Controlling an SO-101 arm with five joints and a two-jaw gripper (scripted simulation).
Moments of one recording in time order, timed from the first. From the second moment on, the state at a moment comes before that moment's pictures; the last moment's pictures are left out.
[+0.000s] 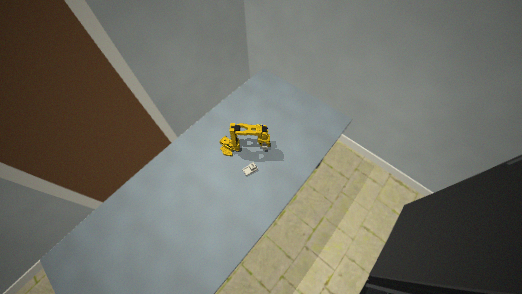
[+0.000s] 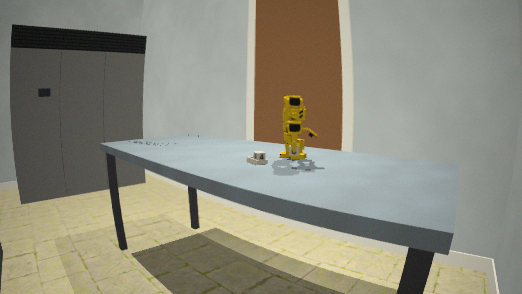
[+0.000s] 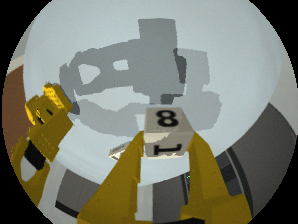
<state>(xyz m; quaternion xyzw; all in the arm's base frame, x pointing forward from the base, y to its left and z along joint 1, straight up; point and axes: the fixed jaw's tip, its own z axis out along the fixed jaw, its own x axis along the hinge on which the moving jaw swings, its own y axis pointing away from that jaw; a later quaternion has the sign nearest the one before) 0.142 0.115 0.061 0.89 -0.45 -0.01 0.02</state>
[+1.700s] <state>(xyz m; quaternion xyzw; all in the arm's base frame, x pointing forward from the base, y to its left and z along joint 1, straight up) 0.120 0.157 0.056 0.94 -0.34 0.00 0.01</state>
